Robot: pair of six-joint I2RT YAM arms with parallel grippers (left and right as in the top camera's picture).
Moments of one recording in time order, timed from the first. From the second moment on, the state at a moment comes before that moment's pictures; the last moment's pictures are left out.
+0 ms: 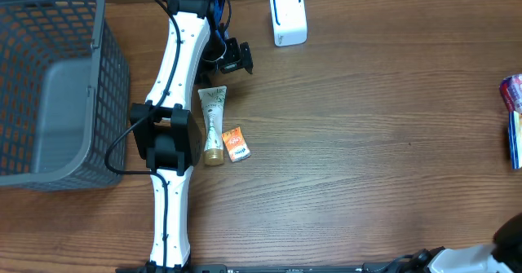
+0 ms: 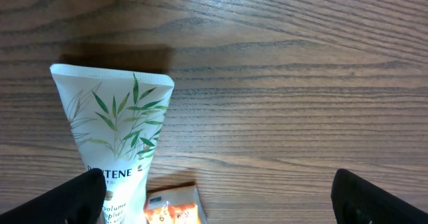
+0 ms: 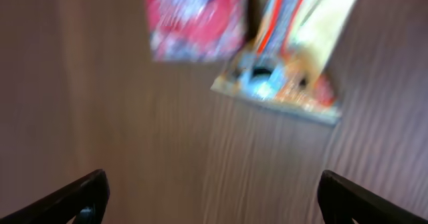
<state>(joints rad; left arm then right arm) -0.17 2.48 2.47 -1.56 0.18 -0.41 -0.86 1.71 1.71 -1.20 -0.32 0.66</state>
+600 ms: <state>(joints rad) -0.17 2.48 2.47 -1.56 0.18 -0.41 -0.64 1.49 1.67 -1.53 -0.55 0.35</state>
